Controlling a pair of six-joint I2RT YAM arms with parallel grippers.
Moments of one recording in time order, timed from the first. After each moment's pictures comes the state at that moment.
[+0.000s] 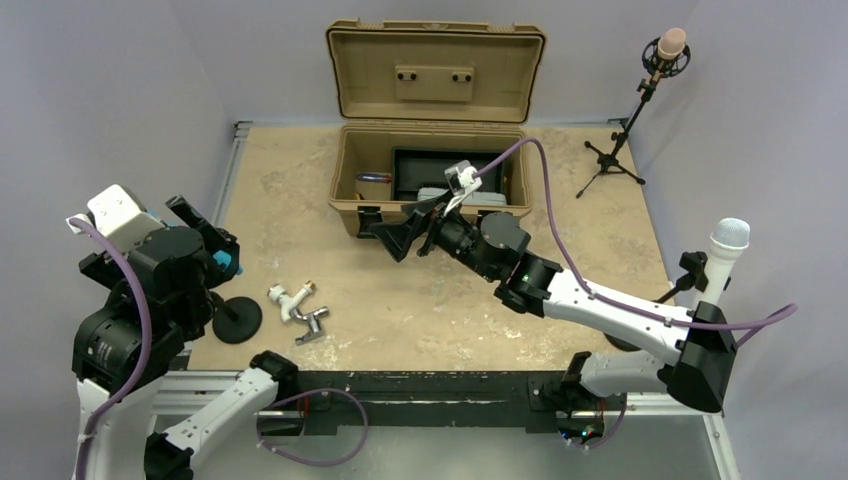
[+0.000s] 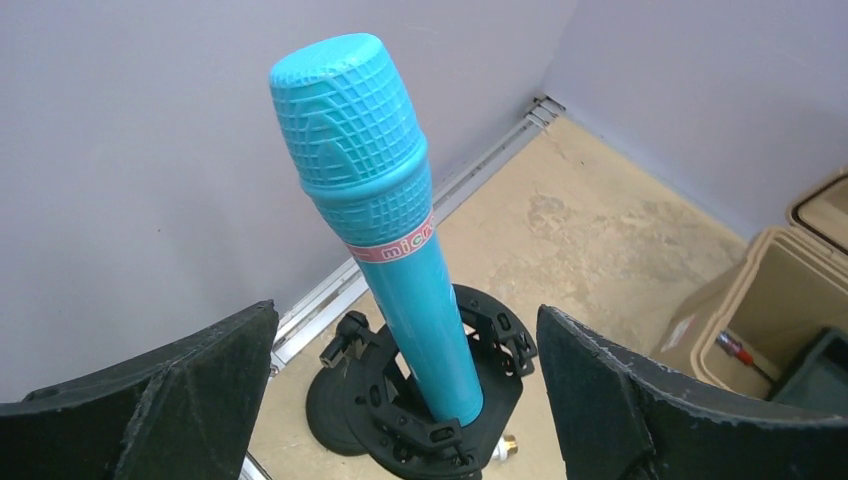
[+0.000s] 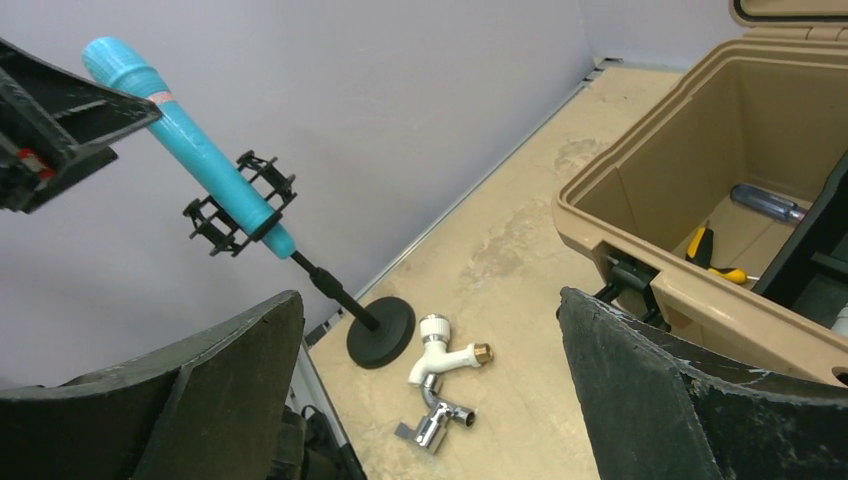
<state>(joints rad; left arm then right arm) -0.46 0.74 1.53 -1.27 -1.08 -0.55 1.00 1.24 0.95 0.39 0.09 0.50</state>
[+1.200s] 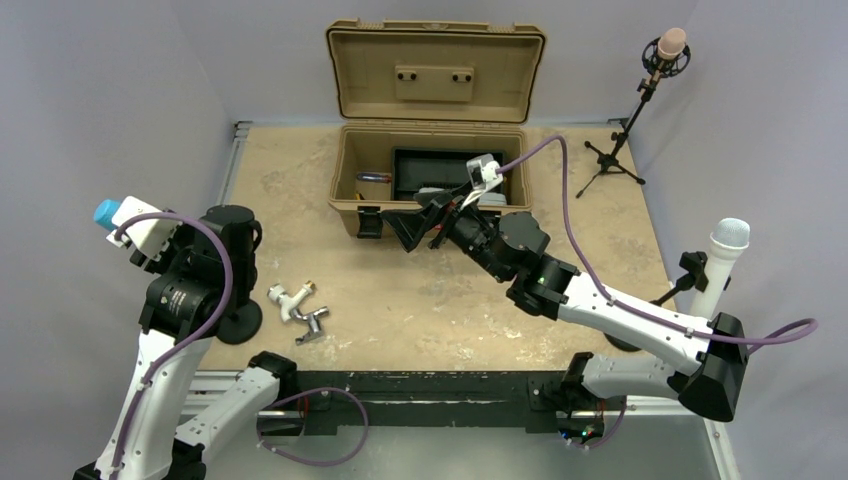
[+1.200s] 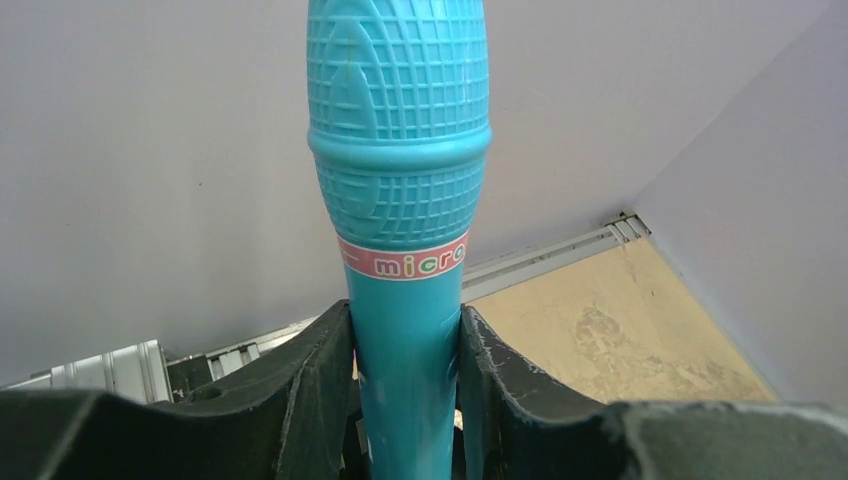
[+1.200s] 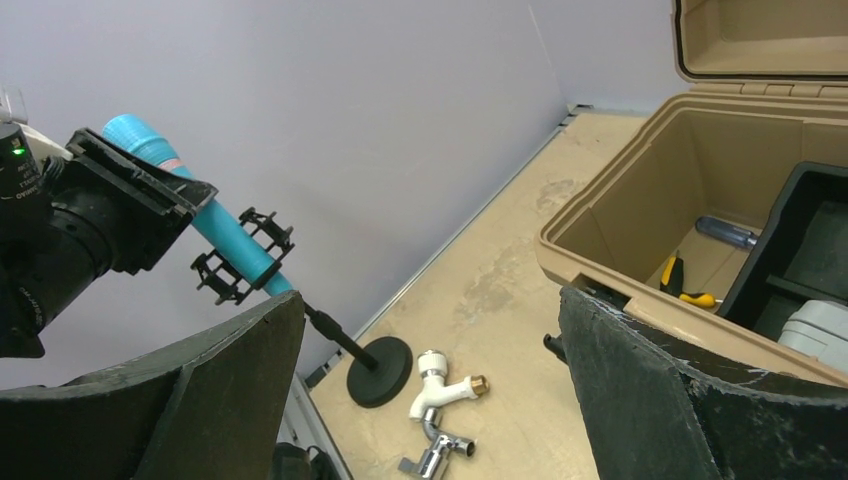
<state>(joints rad) -0.34 0.79 1.25 -1.11 -1.38 -0.90 1.00 1.16 0.97 0.36 0.17 0.50</state>
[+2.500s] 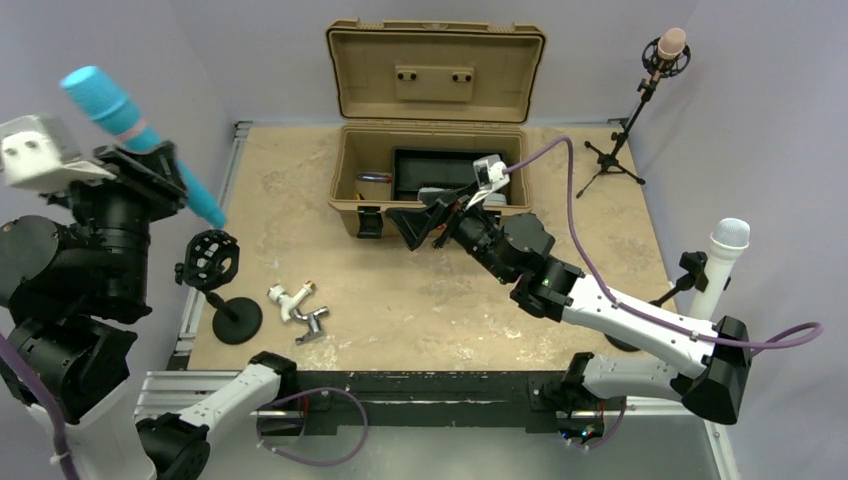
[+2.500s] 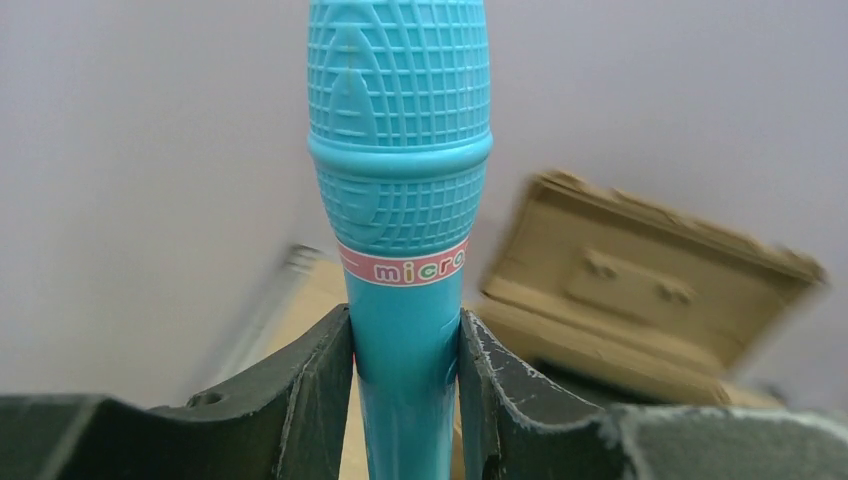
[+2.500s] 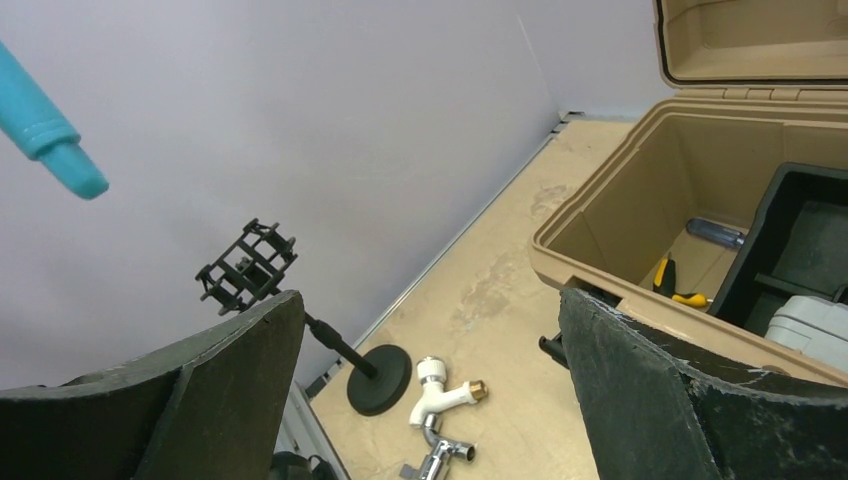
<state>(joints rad) -0.34 0.90 1.94 -0.87 -0.70 -0.16 1.00 1.14 0.97 0.34 0.20 0.51</state>
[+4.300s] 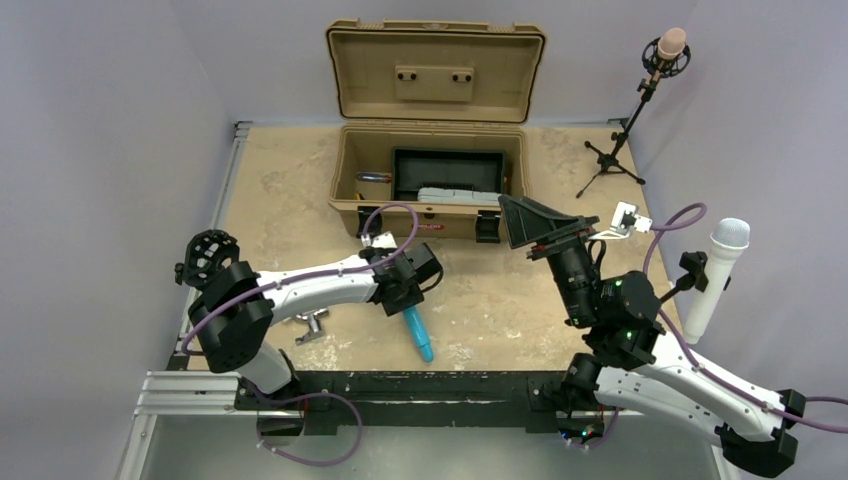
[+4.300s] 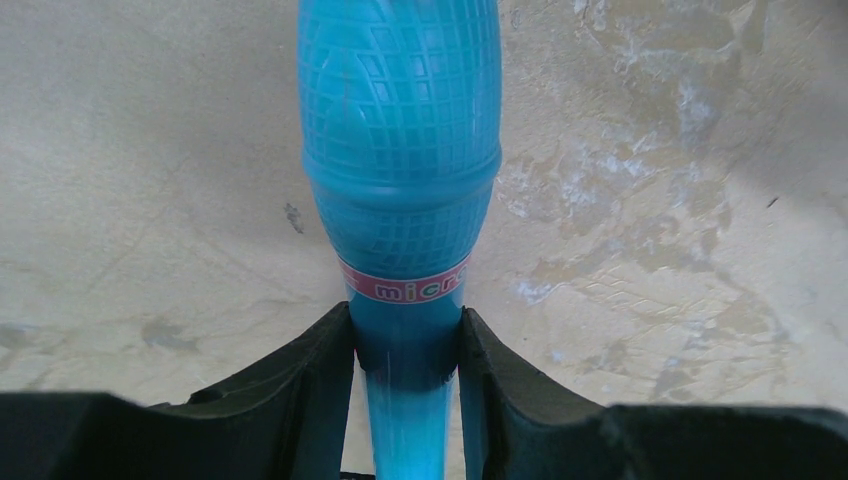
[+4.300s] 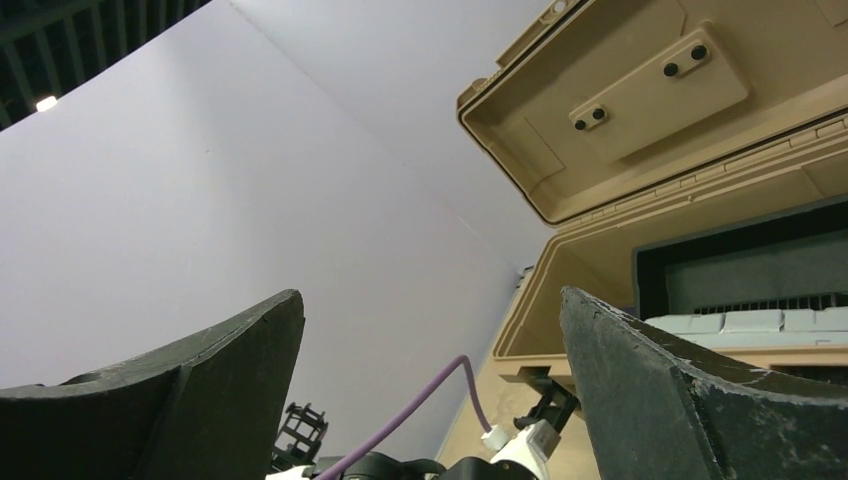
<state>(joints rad) -0.99 1.57 1.02 -0.76 -0.35 -1.38 1.00 0.59 0.69 0.36 0.62 0.62</state>
